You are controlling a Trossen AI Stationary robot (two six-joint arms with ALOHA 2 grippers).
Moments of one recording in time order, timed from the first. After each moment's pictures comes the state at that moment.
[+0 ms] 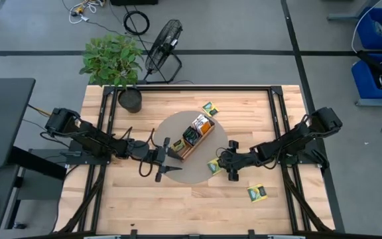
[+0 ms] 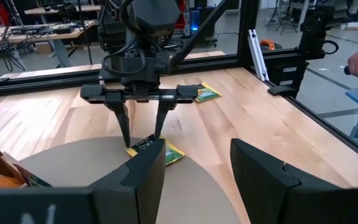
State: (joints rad) left arm -0.24 1.52 0.45 0.93 -0.07 0.03; right arm 0.31 1.56 0.44 0.23 0.31 0.22
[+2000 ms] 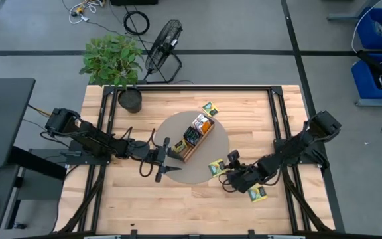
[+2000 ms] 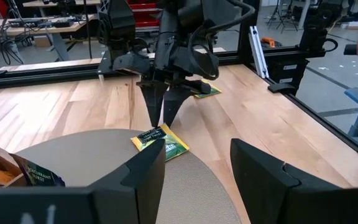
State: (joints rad) left arm -0.24 1.52 0.45 0.91 -0.07 0.01; right arm 0.57 1.61 0.62 -0.16 0.55 -0.09
